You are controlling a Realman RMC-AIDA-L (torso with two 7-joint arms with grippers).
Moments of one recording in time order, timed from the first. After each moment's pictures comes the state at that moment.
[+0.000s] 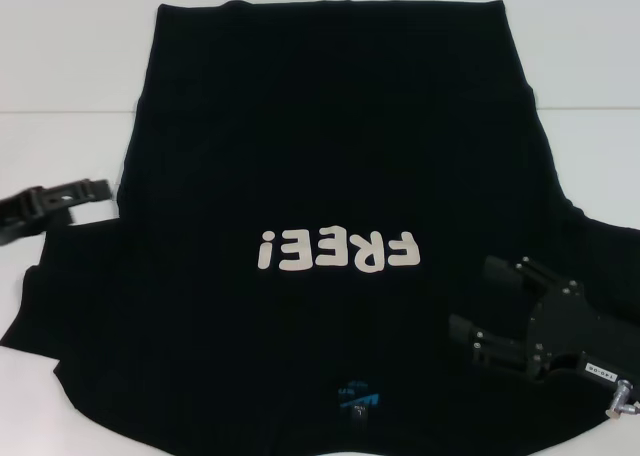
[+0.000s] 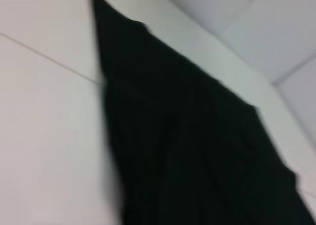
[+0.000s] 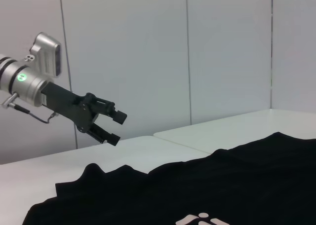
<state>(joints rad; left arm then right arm) -0.52 -1.98 0.39 0.71 2.21 1.36 -2.21 0.43 2.10 -0.40 -0.31 -1.99 -1.52 0.75</state>
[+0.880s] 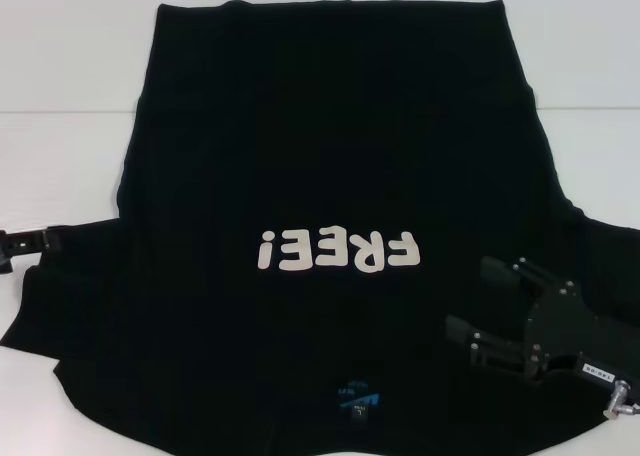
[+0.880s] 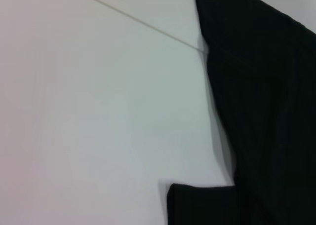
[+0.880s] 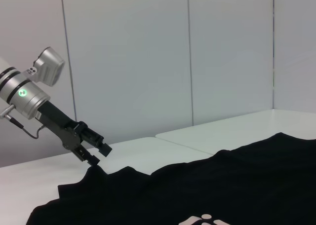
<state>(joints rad) -0.54 -1.96 0.35 0.74 2.51 1.25 -2.28 0.44 2.10 -0.40 -0.30 -1.99 -1.52 0.75</state>
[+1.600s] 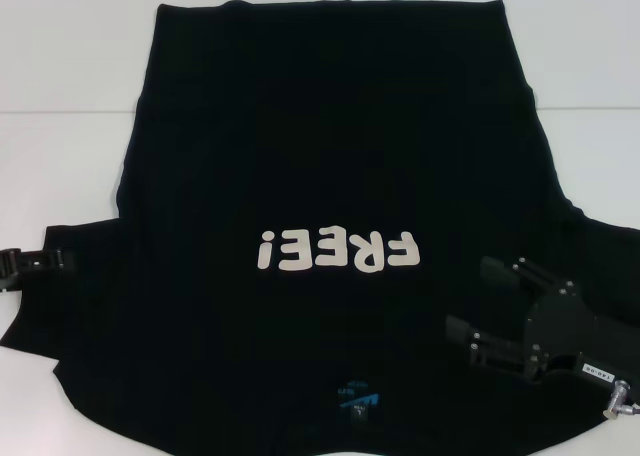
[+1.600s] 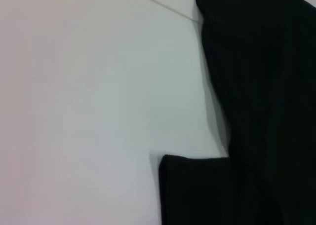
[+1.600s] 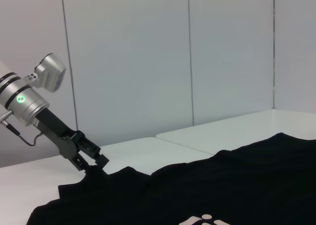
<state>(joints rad) -0.54 -1.97 0.38 0.72 2.53 1.26 -2.27 0.44 2.10 -0.40 -0.30 -1.99 -1.53 0.75</state>
